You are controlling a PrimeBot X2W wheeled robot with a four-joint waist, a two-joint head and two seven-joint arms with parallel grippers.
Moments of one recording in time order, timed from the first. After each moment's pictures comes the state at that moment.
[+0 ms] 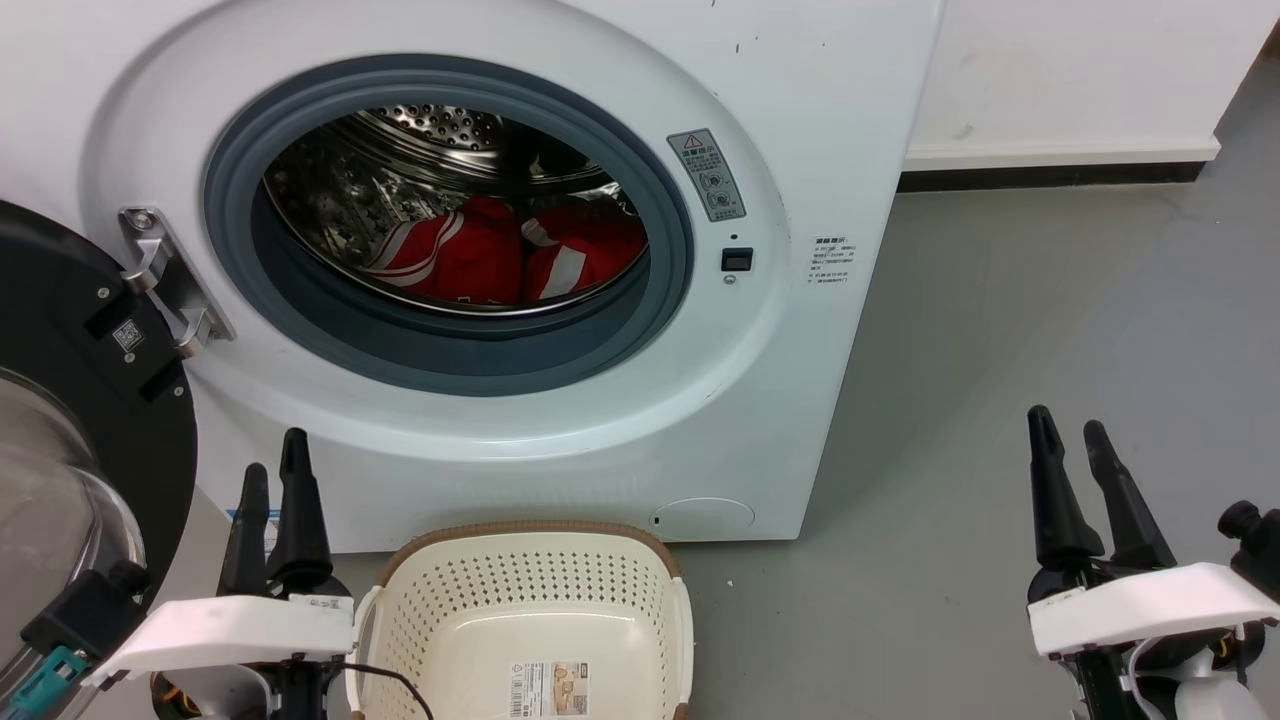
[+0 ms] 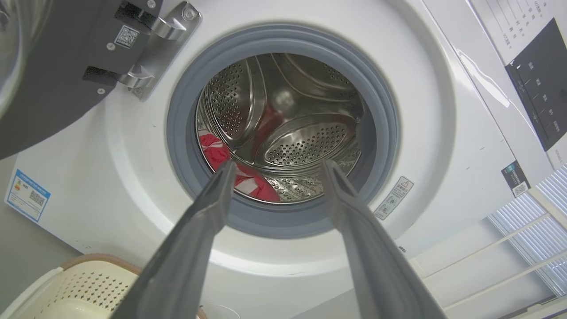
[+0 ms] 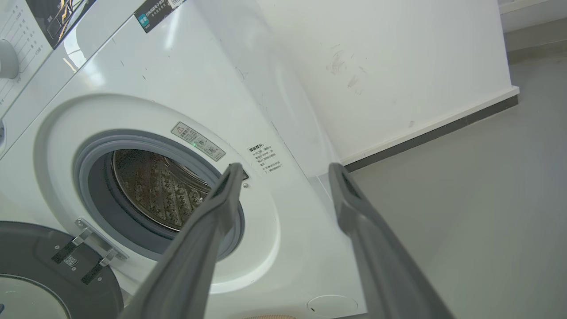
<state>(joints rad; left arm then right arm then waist) -0.02 0.05 0.11 -0.01 -0.86 -0.04 -0.10 -0.04 -0.05 -0.03 0.03 0.61 0.13 -0.10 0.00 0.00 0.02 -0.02</state>
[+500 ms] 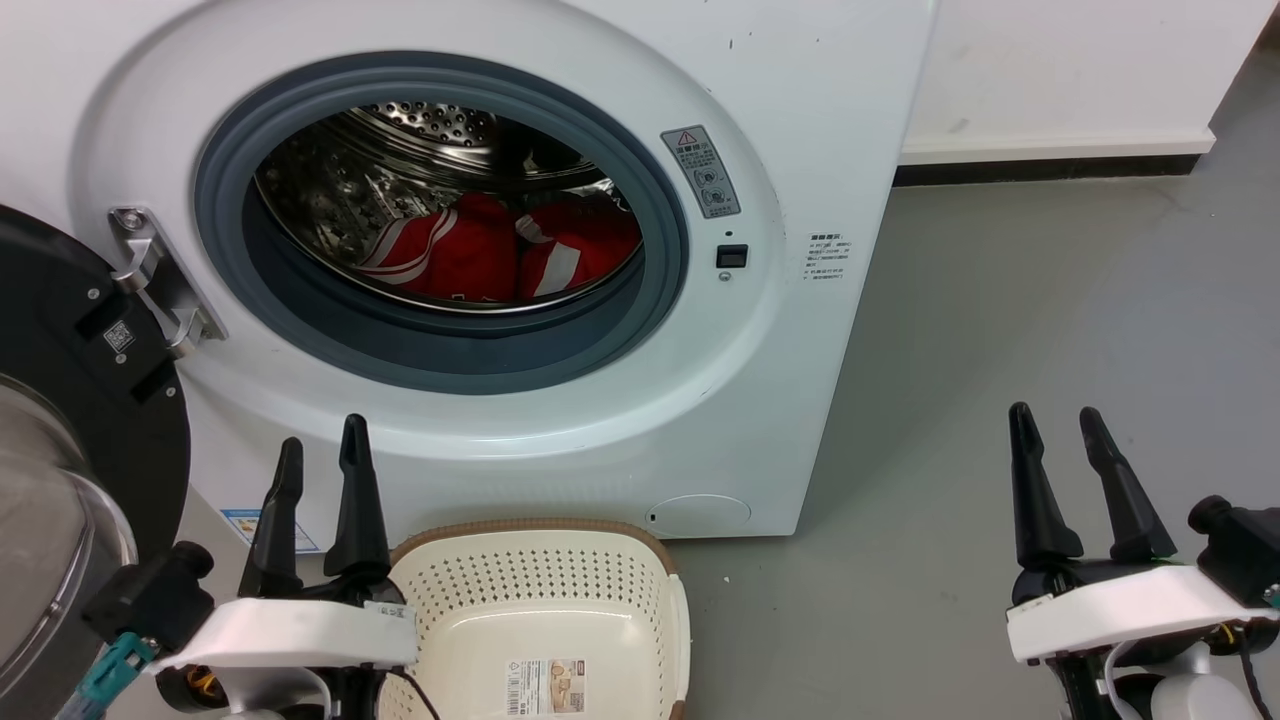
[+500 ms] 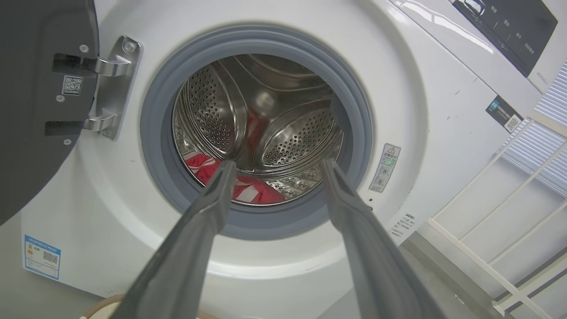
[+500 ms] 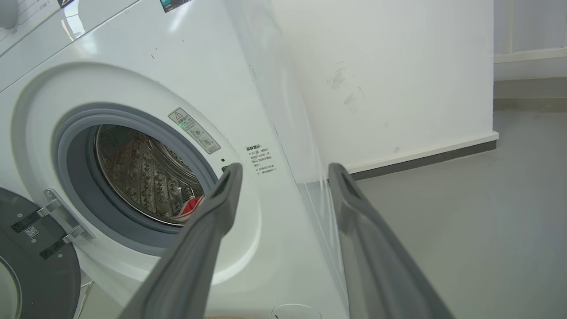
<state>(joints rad) 0.00 0.05 0.02 -0.08 -0.60 -0.03 -0.14 -0.04 -0.05 -0.01 0.02 0.40 0.13 -0.14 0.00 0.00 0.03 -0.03</state>
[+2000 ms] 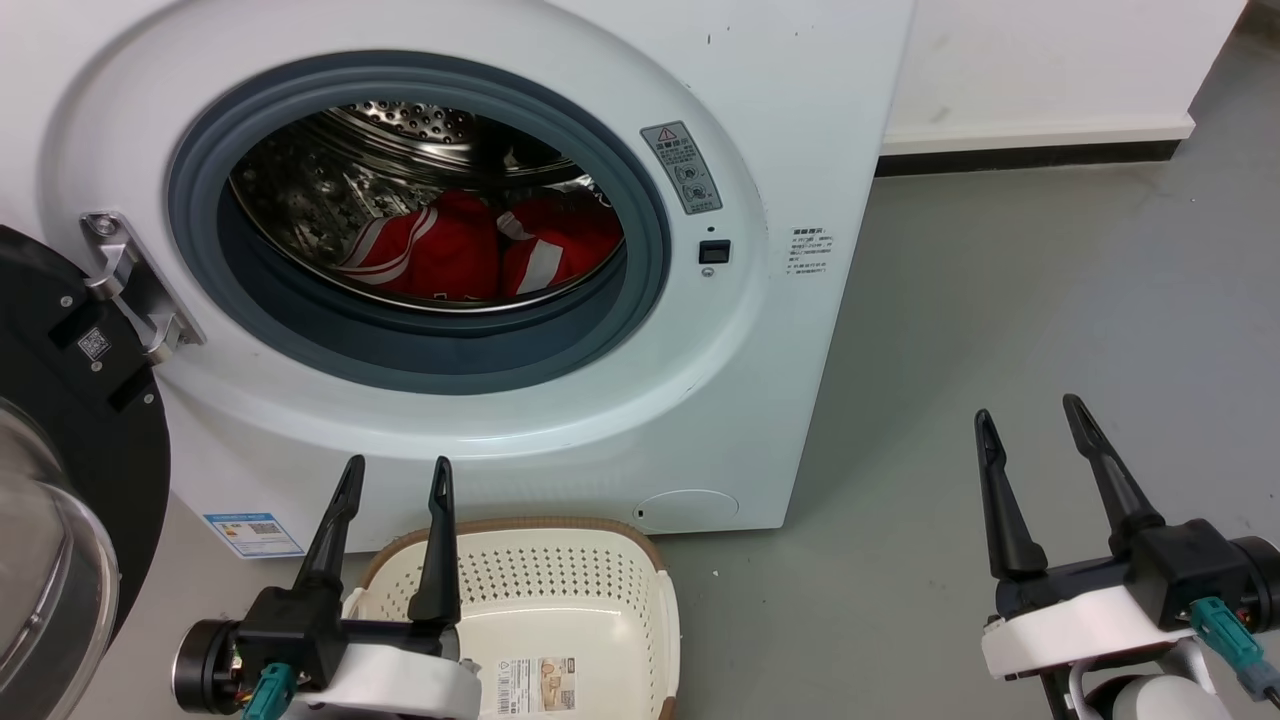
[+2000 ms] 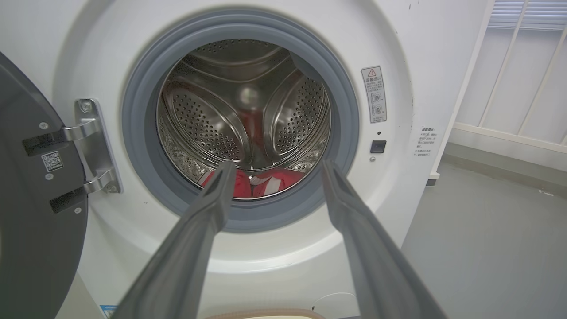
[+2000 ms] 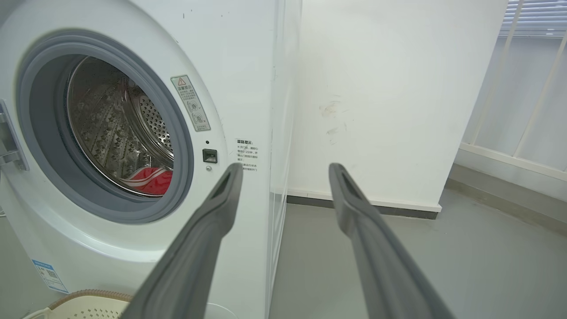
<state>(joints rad) 0.04 0.05 -0.06 -0.04 -0.12 -0.04 -0.24 -0.04 -0.05 0.01 0.01 -0.01 0.13 -0.24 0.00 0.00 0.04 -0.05</state>
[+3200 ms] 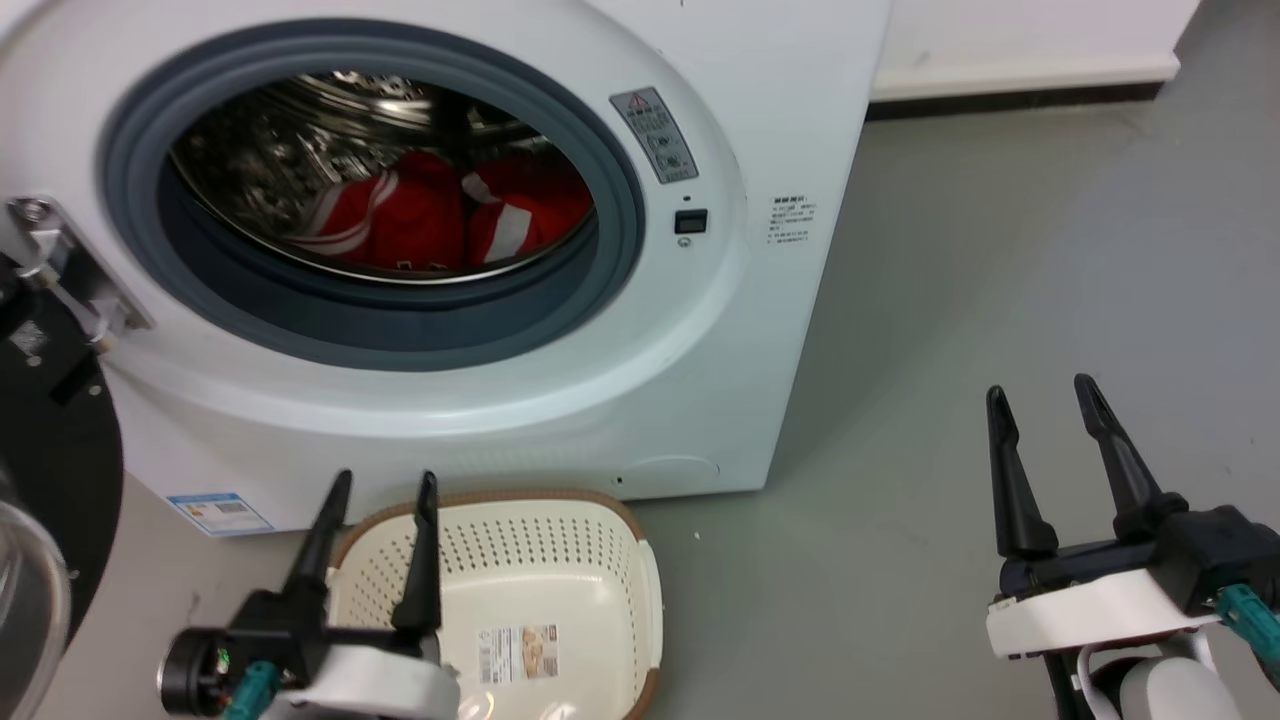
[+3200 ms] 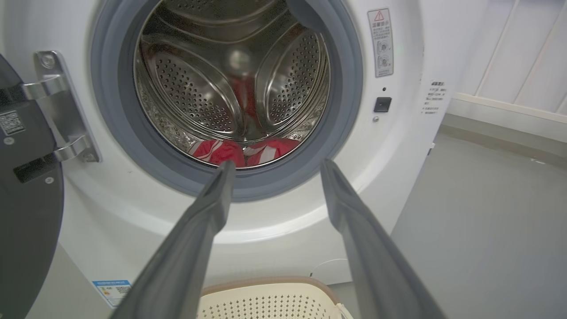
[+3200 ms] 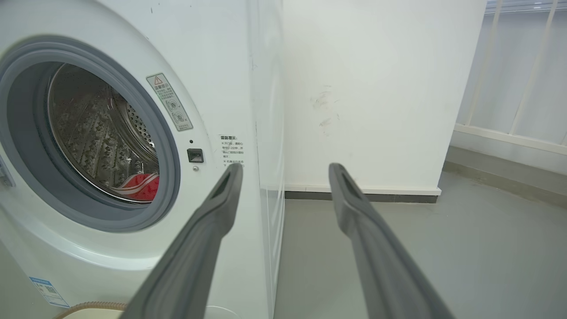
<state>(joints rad) 0.04 0.05 -0.02 0.03 -0.09 -0.08 -0.26 -0.06 -0.05 0.01 0.03 0.06 0.13 -0.26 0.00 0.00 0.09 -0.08</state>
